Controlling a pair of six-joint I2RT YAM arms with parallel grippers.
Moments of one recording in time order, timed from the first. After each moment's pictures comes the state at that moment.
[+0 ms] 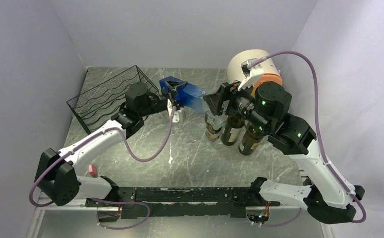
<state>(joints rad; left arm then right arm) -0.63 1.31 0.98 0.31 0.56 1.01 0.84 1.02 1.51 -0.63 0.21 0.32</state>
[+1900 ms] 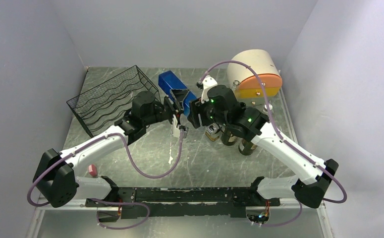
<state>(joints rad) -0.71 1.28 0.91 0.22 0.41 1.60 0.86 1.24 1.35 -0.67 0.15 0.24</state>
